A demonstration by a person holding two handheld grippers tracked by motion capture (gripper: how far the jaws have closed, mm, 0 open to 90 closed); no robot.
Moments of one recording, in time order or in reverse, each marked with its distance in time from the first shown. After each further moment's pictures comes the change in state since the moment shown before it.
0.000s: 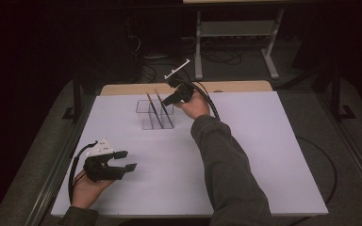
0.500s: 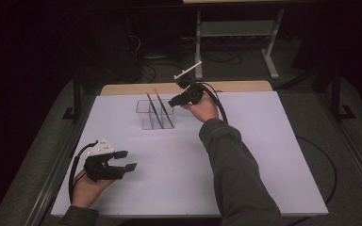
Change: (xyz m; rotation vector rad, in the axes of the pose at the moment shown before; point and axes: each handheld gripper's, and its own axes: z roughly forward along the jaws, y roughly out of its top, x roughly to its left) left arm 0.001 0.001 0.002 0.005 0.002 0.000; right arm -0.002 -0.022 -0.026 -0.059 0.029 0.036
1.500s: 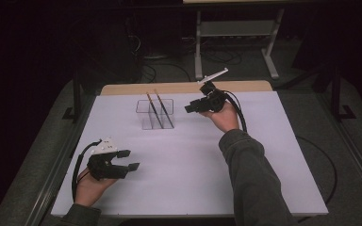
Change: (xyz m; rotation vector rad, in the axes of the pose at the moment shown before) left arm 0.000 0.004 0.007 0.015 -0.008 0.014; right arm -0.011 -0.050 -0.045 -0.071 0.009 0.053
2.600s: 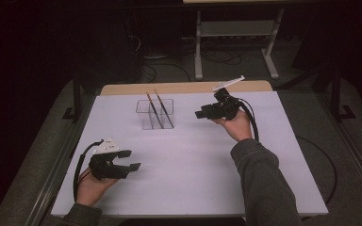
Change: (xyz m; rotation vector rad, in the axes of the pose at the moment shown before) left arm -0.001 0.001 0.003 0.009 -0.006 0.004; right arm -0.003 -0.036 -0.029 -0.047 -0.005 0.027
